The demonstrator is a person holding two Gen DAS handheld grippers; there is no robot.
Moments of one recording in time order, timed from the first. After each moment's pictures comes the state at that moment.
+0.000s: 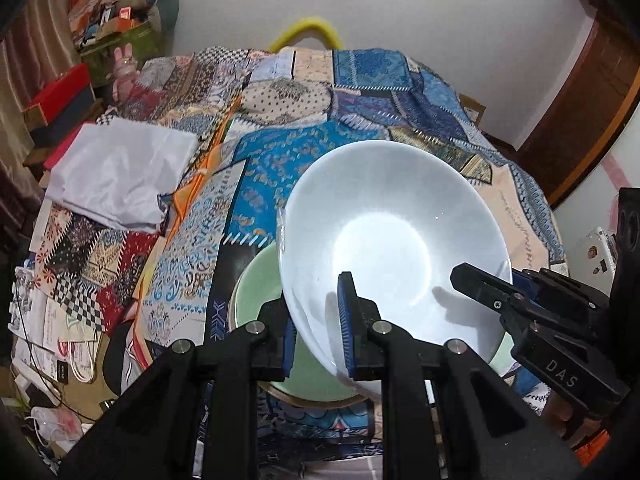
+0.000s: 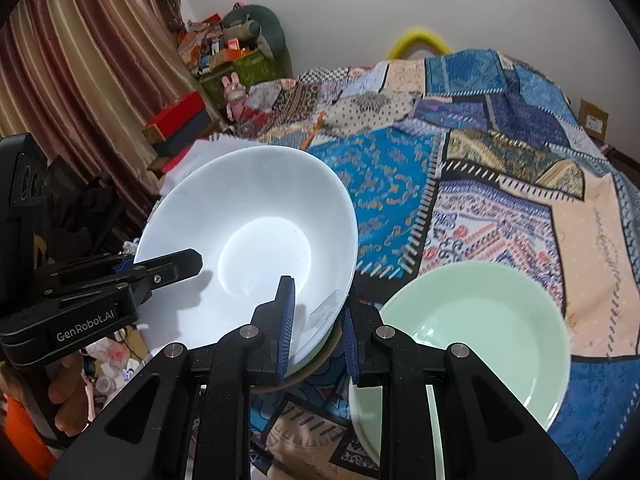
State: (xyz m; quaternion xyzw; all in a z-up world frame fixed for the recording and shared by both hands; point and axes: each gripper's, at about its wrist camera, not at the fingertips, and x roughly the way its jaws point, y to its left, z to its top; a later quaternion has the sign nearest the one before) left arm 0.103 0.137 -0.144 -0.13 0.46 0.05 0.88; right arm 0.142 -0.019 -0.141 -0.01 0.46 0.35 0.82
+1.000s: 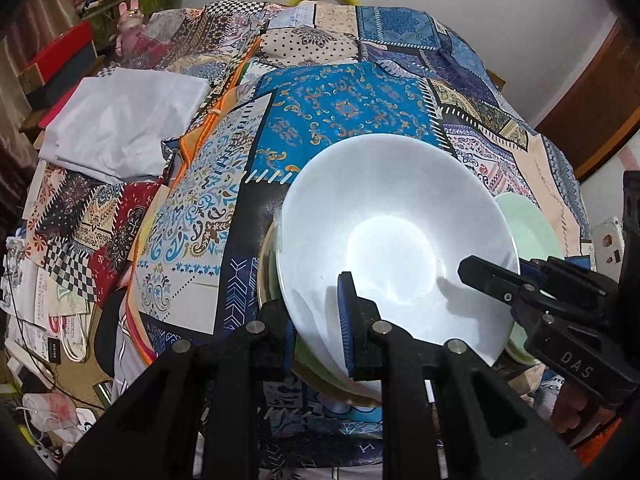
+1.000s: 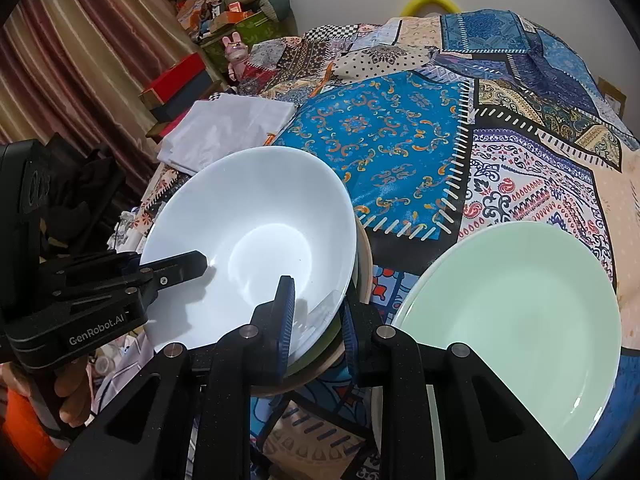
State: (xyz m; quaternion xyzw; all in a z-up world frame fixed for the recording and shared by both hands) left arm 0.103 0.163 -0.208 -0.14 0.52 0.05 0.84; right arm 0.142 0.005 -0.181 -0.03 0.51 0.36 0.78
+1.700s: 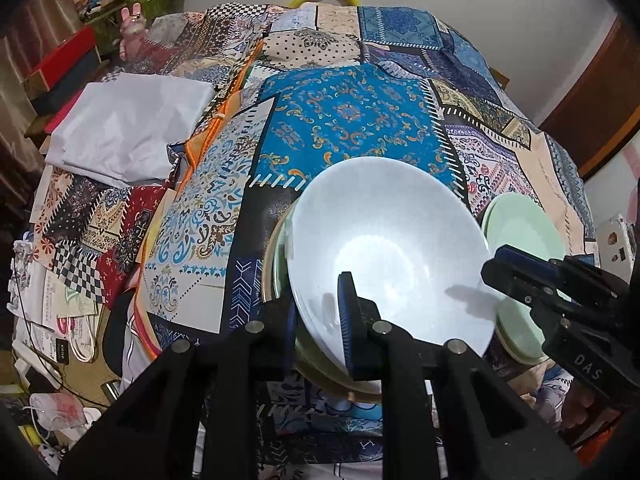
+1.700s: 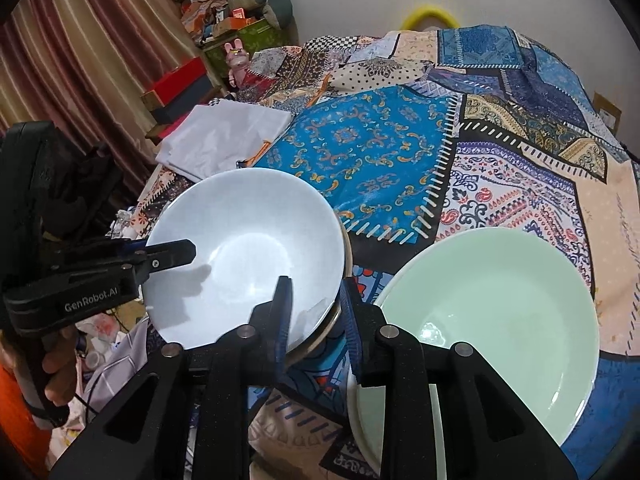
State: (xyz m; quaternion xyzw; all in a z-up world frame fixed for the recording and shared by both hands) left arm 0.105 0.161 -0.201 -0.13 0.52 0.06 0.84; right arm 0.137 -0.007 -0.171 -0.04 0.49 0.35 0.80
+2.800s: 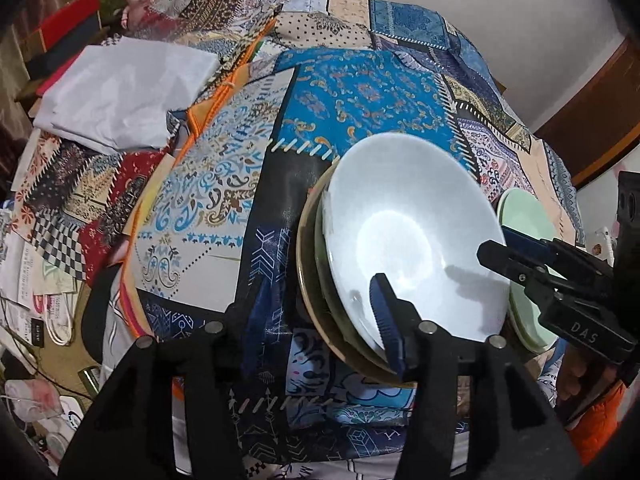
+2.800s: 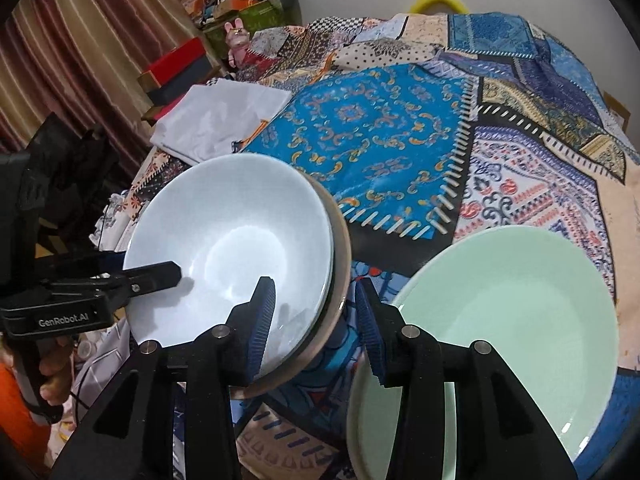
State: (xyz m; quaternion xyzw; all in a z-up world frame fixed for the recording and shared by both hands) left arm 0.086 0.191 -0.233 -0.19 0.53 0.04 0.83; right arm 0.151 0.010 -0.199 -0.06 0.51 0.36 0.78
